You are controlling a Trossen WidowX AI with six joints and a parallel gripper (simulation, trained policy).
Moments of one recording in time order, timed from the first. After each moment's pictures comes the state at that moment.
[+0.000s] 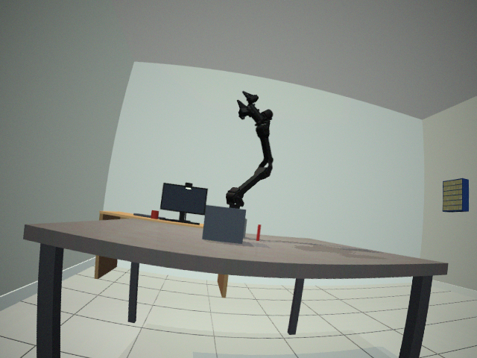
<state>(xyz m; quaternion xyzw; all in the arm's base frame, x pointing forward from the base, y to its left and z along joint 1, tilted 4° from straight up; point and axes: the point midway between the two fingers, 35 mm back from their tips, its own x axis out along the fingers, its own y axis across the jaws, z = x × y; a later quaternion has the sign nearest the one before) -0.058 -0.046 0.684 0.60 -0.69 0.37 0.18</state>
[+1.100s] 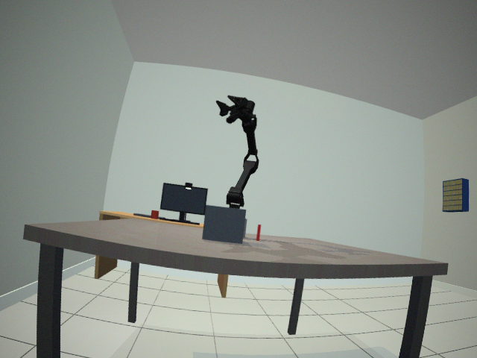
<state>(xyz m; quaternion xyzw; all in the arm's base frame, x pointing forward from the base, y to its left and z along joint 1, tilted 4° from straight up) 0.101 -0.170 0.579 0.83 -0.54 0.14 0.02</state>
